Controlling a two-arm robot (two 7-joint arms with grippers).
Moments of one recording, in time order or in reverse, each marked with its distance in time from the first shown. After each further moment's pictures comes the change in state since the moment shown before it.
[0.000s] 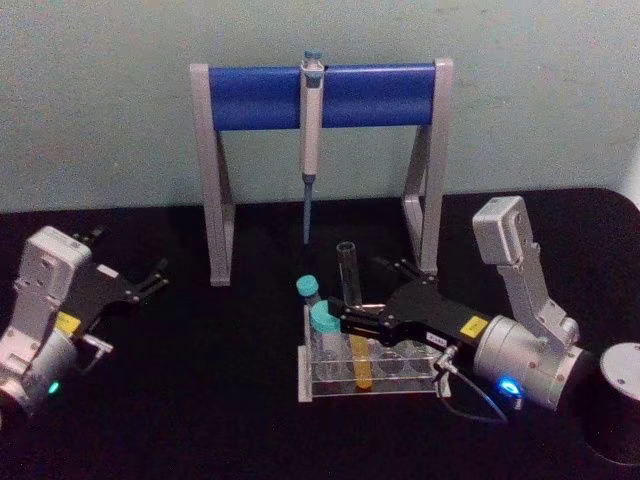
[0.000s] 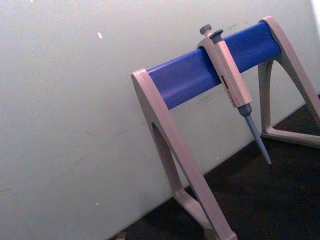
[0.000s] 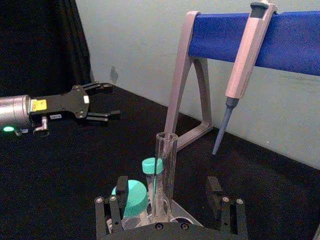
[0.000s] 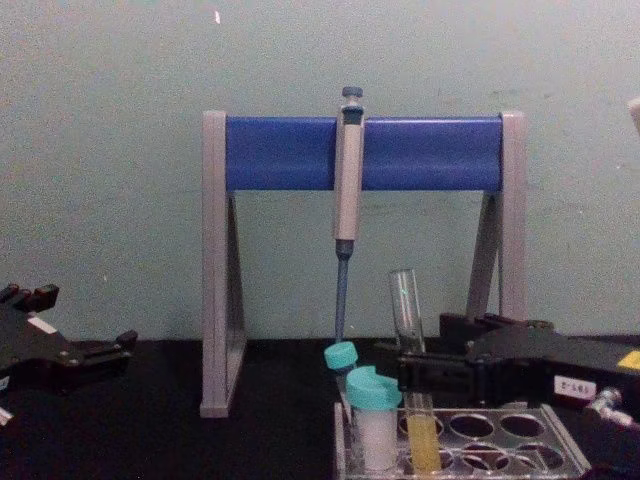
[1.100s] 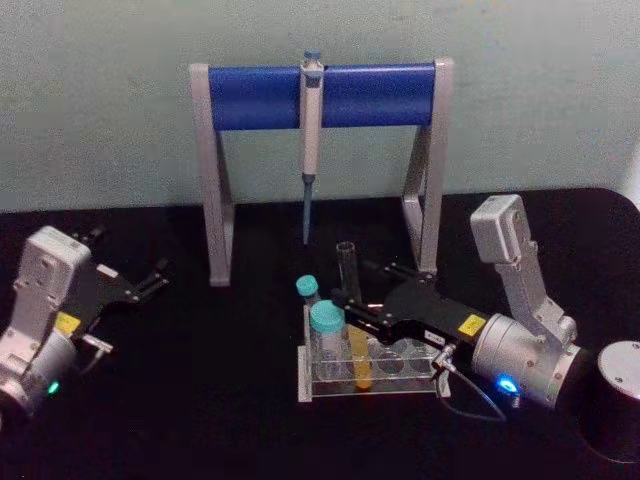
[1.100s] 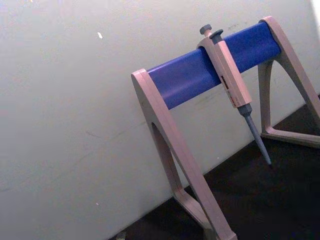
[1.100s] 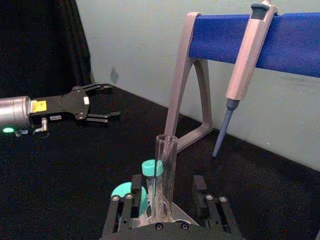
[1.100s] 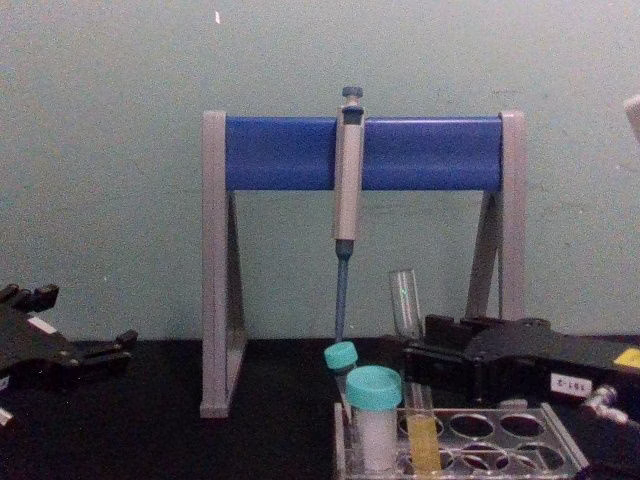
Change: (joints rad) left arm 0.000 0.000 0.000 0.000 0.000 0.000 0.000; right arm 0.007 -0.005 -0.002 0.008 -0.001 -0.004 0.004
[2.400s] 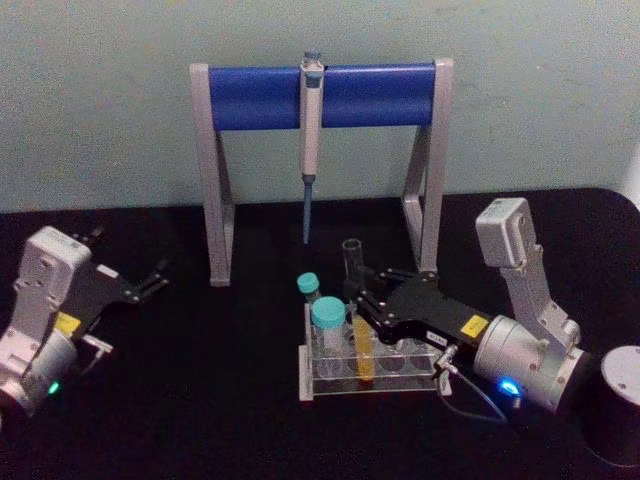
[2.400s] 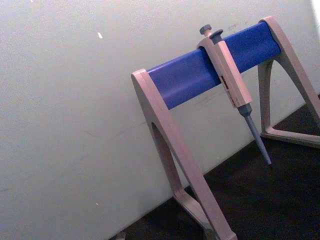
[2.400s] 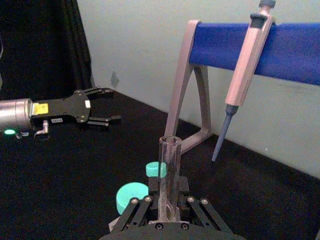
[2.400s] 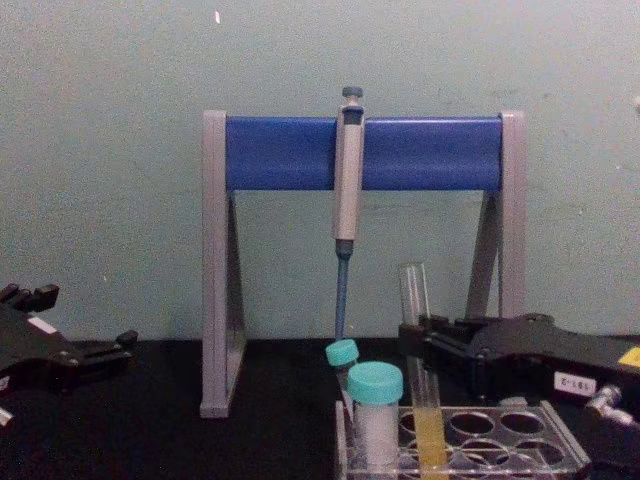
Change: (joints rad) left arm 0.000 0.000 0.000 0.000 0.000 0.000 0.000; right arm -0.011 0.001 0.004 -0.002 -0.009 -0.044 0.003
